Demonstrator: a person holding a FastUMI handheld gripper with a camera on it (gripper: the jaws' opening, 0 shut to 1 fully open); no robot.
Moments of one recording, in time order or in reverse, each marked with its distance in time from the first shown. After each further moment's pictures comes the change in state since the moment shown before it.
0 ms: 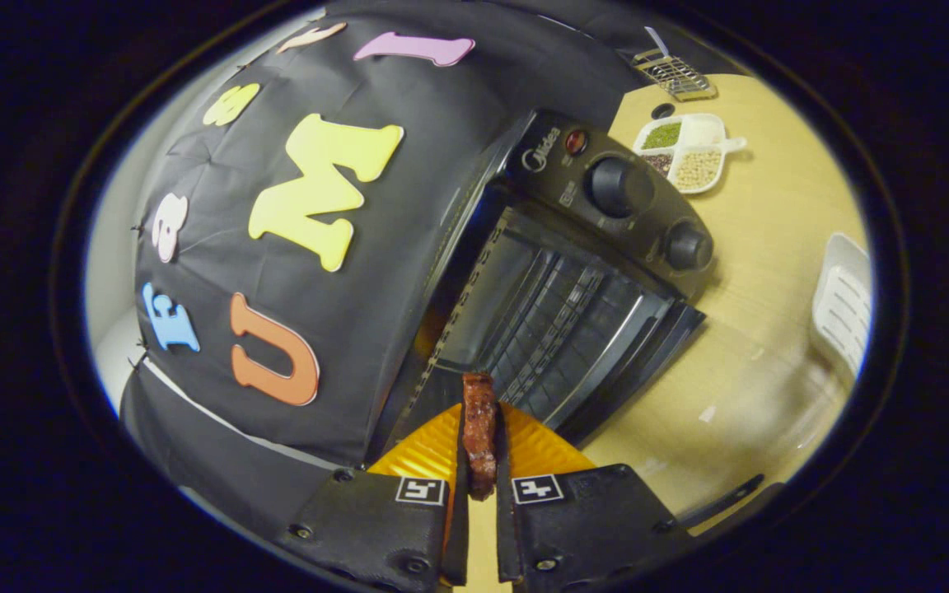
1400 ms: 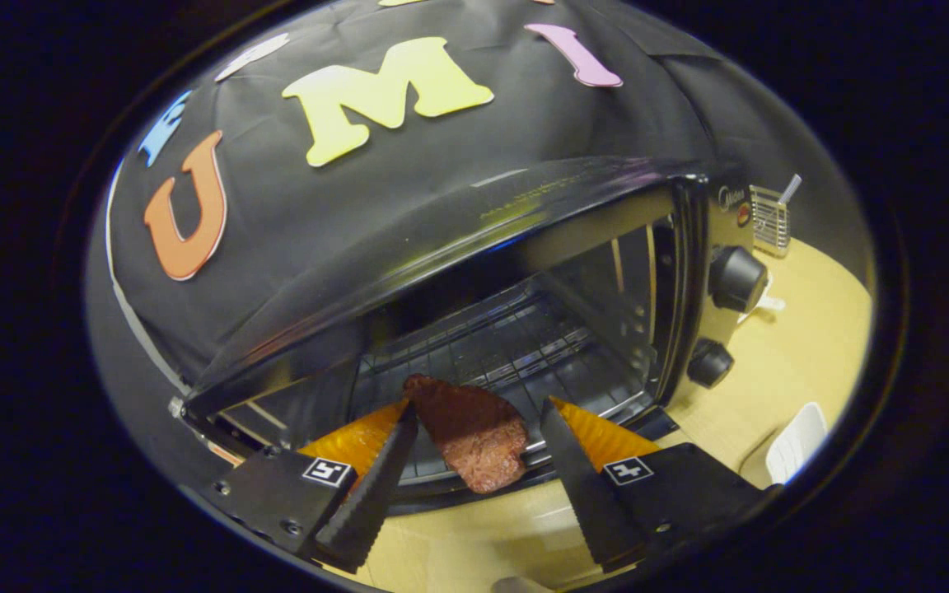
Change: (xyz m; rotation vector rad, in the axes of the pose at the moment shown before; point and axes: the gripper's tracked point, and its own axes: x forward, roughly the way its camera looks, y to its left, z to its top) arm 0.030 -0.049 0.010 -0.656 -0.003 -0.352
